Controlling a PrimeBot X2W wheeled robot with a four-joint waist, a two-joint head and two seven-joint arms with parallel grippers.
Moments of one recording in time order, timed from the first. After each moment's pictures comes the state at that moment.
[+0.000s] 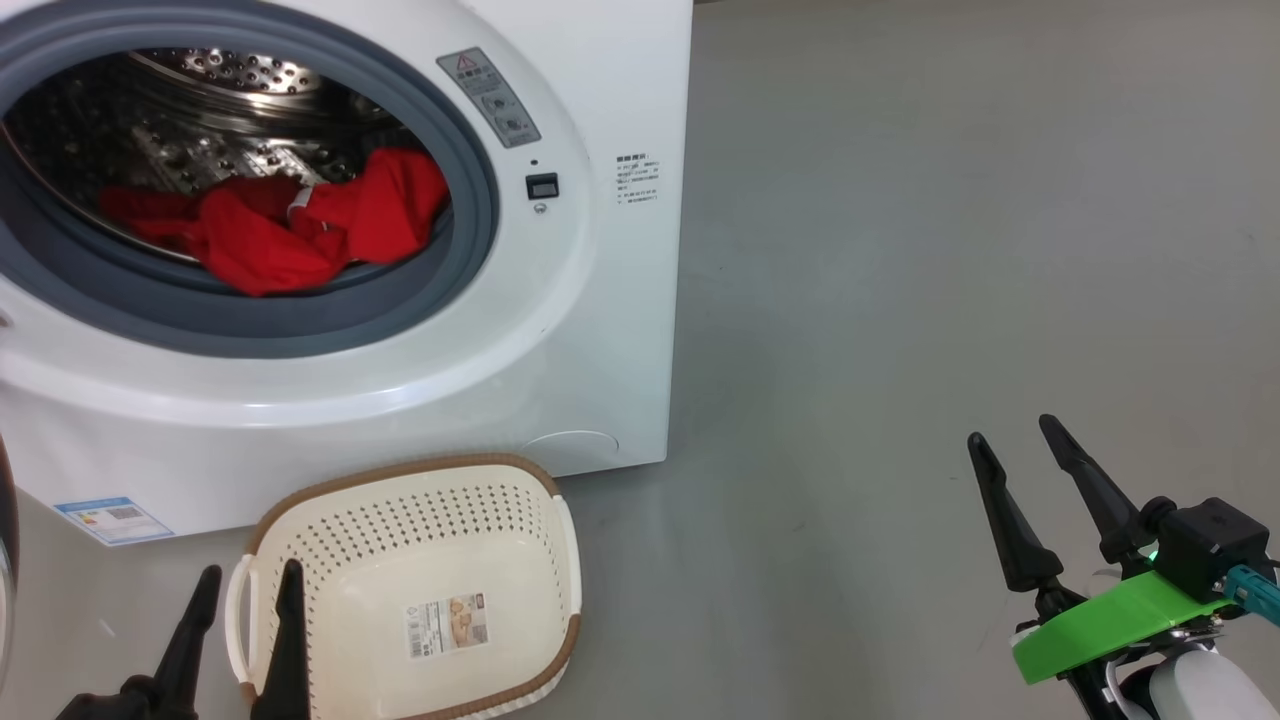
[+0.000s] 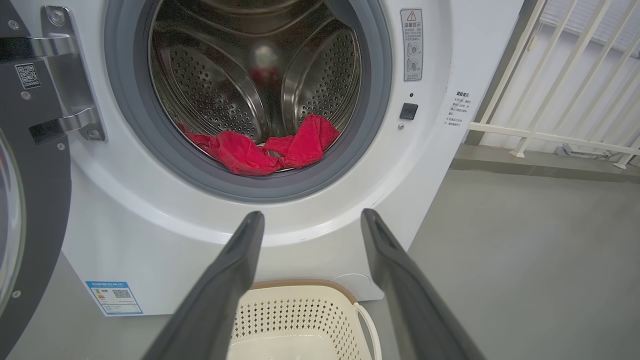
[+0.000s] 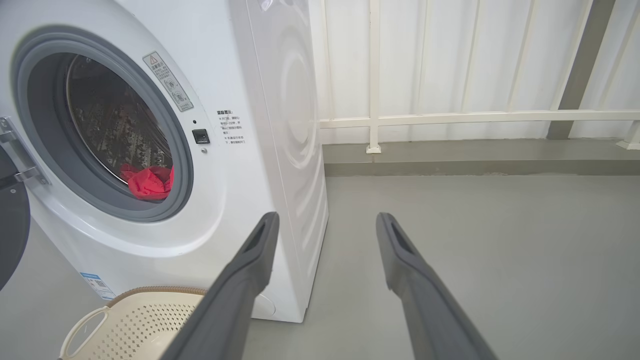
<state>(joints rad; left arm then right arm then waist) 0.03 0.11 0.10 0.16 -0.31 -0.13 -0.26 -0.10 -0.22 0.12 0.22 0.44 0.12 -0.26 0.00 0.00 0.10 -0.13</state>
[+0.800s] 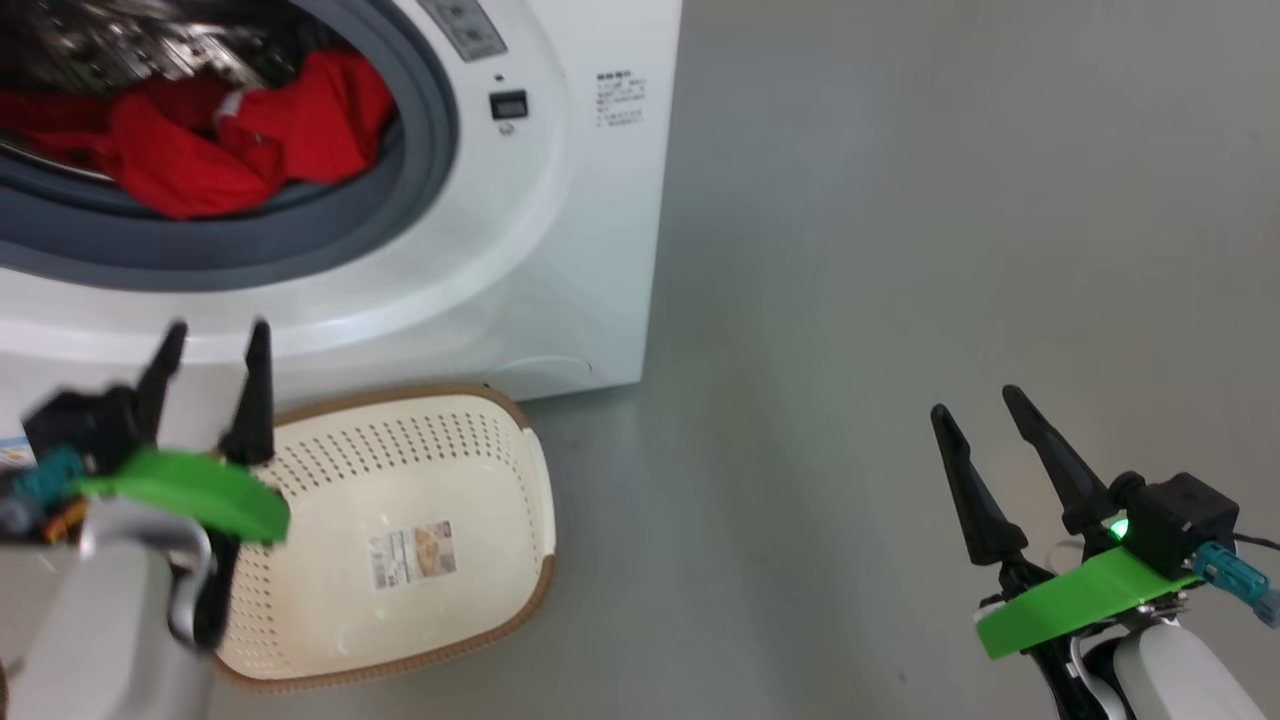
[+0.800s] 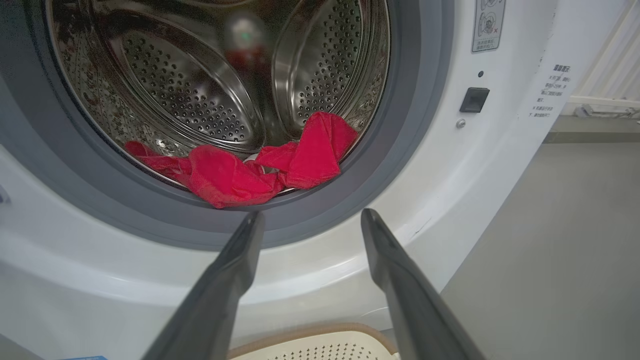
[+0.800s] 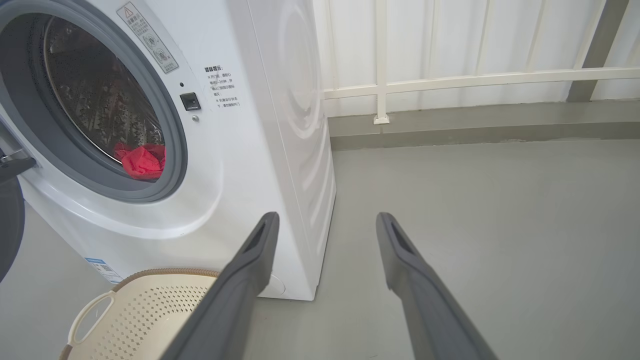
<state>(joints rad) -0.56 0.22 -0.04 0.66 -0.33 -0.13 -0.26 -0.15 -0.18 0.15 0.21 0.44 0.12 -0.26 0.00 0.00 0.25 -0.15</state>
